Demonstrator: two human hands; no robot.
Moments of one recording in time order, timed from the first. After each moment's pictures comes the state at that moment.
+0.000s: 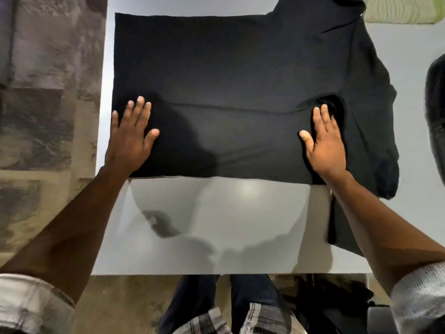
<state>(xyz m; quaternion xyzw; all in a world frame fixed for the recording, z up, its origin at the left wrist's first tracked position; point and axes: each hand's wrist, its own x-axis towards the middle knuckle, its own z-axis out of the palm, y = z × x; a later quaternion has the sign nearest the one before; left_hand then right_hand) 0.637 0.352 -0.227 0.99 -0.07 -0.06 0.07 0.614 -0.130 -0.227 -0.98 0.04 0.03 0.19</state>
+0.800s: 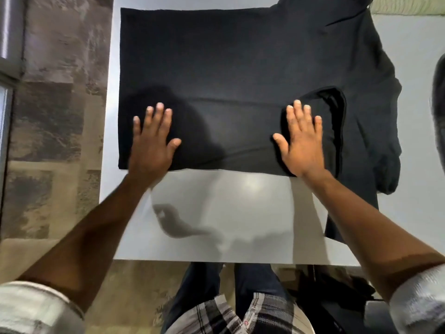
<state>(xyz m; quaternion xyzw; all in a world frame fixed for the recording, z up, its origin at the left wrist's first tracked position) 0.599 0.301 -0.211 0.99 -0.06 -0.06 0.07 0.603 -0.070 -0.210 -0.99 -0.02 0.06 0.11</state>
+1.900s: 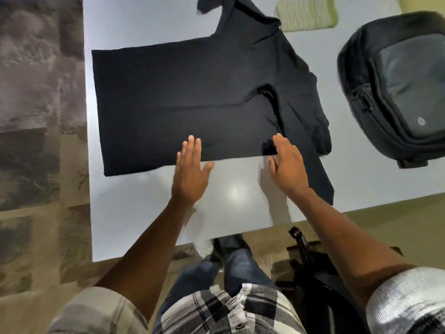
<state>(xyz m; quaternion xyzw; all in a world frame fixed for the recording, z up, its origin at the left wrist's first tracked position) 0.502 0.169 -0.178 0.95 -0.10 -0.12 0.26 0.467 -0.103 -0.147 -0.98 0.07 -0.01 0.21</state>
